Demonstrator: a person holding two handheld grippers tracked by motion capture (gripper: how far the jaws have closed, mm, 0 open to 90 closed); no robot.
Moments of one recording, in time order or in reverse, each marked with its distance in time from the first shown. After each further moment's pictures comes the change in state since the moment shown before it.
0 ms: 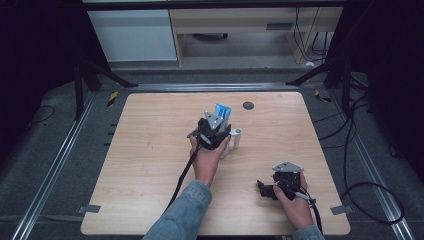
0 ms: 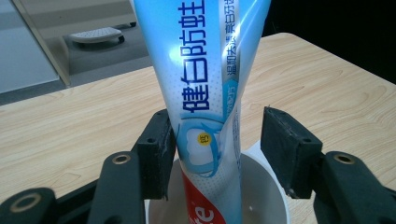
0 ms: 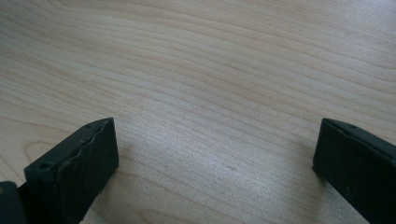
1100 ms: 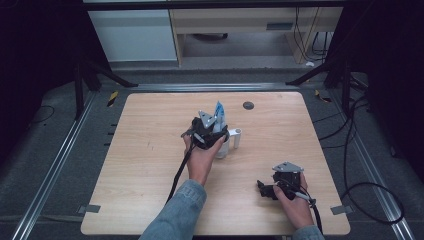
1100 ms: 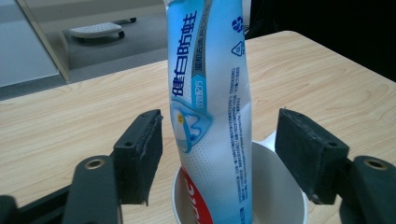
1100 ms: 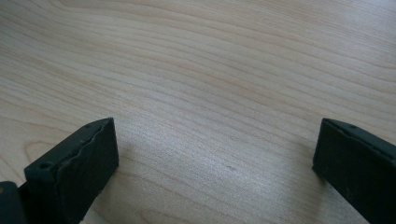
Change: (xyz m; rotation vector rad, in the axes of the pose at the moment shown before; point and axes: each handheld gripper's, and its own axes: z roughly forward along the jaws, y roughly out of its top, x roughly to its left) left arm 0.014 0.000 -0.009 0.012 -0.016 -0.019; right arm 0.000 0.000 0.000 0.000 0.000 -0.001
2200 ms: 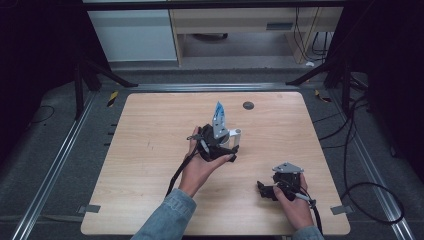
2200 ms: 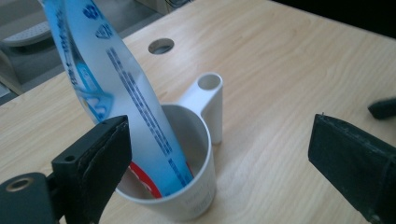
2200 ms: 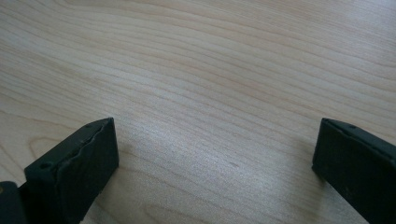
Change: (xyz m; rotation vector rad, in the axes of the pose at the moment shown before) left arm -0.030 0.001 -0.031 0.146 -0.179 0.262; right arm 0.001 -0.001 -0.001 0.001 0.005 0.000
